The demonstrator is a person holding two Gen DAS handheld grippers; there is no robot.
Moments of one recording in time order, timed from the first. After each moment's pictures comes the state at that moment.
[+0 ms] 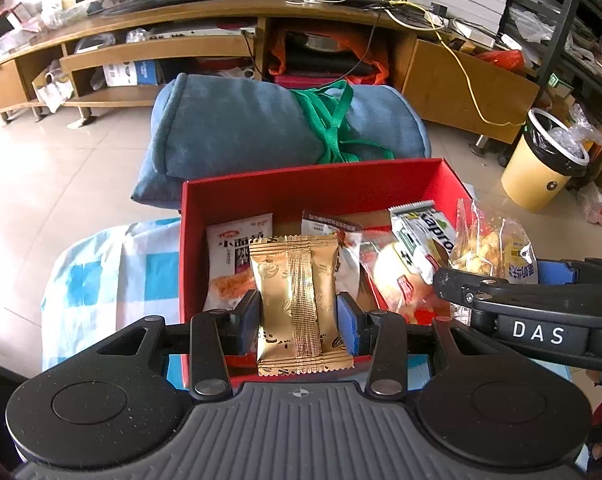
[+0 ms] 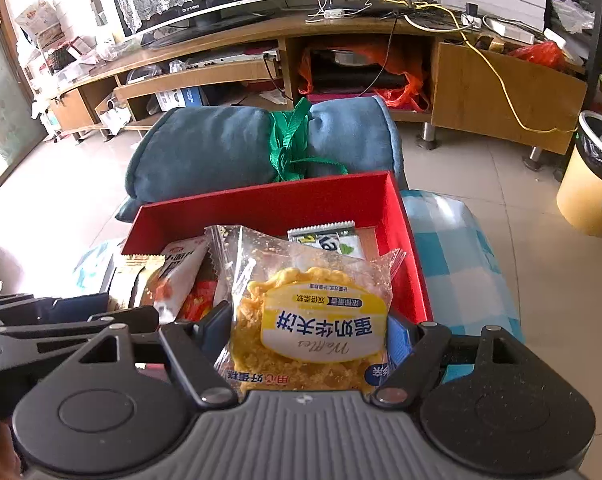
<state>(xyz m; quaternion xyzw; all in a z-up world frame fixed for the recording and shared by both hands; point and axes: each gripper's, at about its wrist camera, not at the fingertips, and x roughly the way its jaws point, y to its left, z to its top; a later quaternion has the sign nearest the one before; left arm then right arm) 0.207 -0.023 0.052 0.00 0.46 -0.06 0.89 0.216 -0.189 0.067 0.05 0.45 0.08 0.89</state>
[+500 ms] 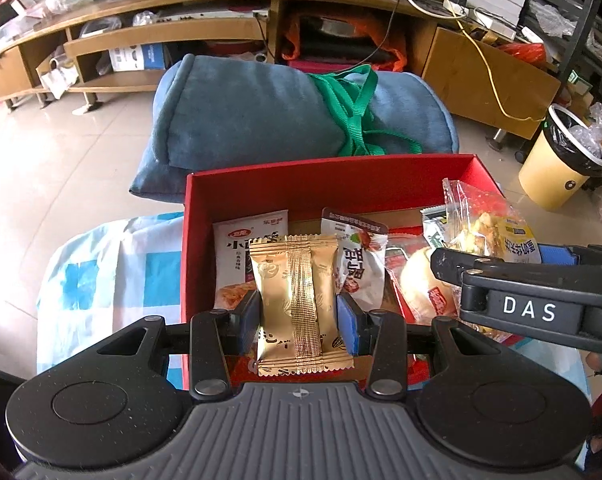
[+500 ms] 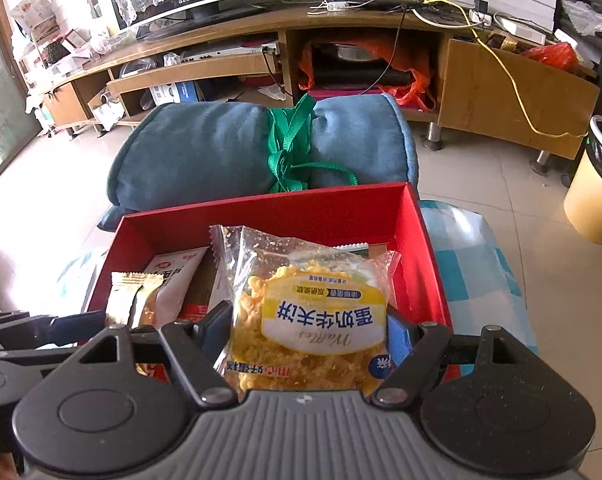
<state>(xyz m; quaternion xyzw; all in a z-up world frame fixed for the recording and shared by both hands) 0.230 -0.019 0.035 0.00 0.47 -0.04 0.88 0.251 -0.177 0.047 0.04 0.46 0.07 0.88</state>
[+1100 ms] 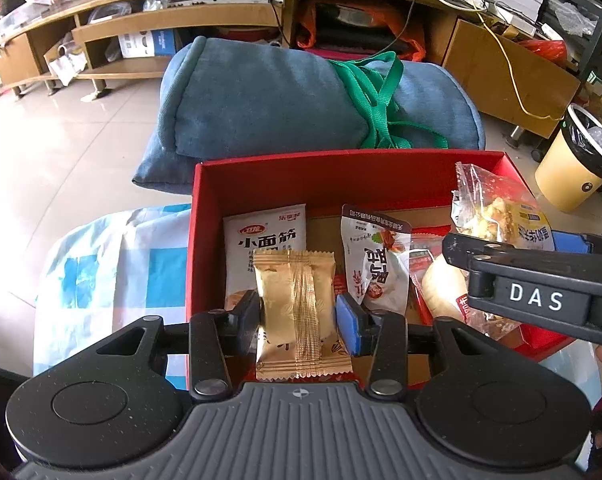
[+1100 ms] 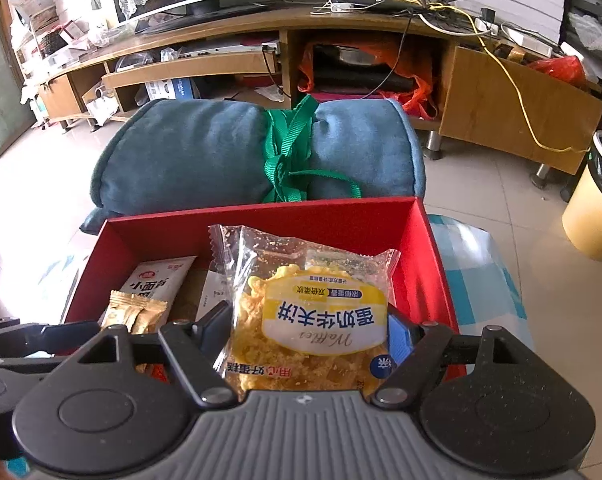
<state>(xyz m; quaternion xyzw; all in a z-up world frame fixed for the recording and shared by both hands) 0.245 -0.014 0.019 -0.01 0.49 -0.02 0.87 0.270 -0.167 0.038 0.02 0.45 0.07 0.89</state>
